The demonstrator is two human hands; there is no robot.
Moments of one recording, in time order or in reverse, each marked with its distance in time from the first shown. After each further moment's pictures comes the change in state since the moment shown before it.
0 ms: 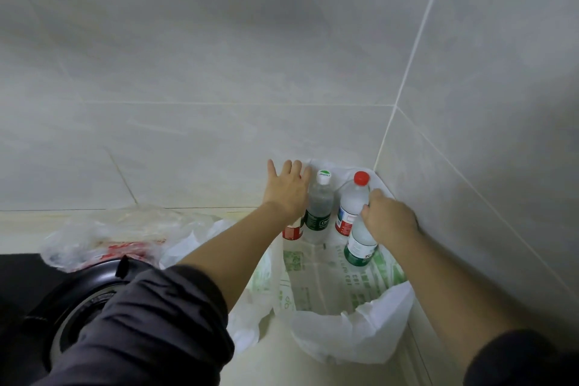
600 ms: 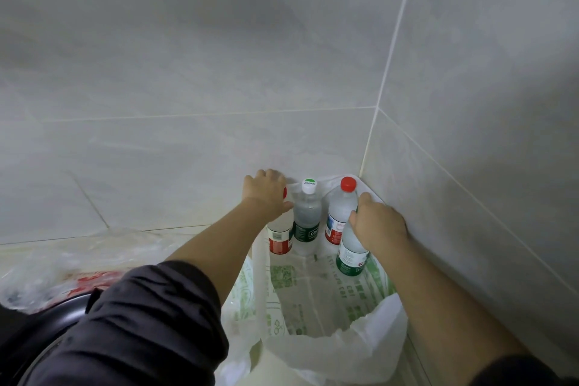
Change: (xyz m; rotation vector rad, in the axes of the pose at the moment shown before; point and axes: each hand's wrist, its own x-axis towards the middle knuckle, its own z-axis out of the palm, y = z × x) left_hand 0.039 -0.020 0.014 -0.001 -0.100 -0.008; right_hand 0.013 0.001 0.014 0.157 0.112 0.112
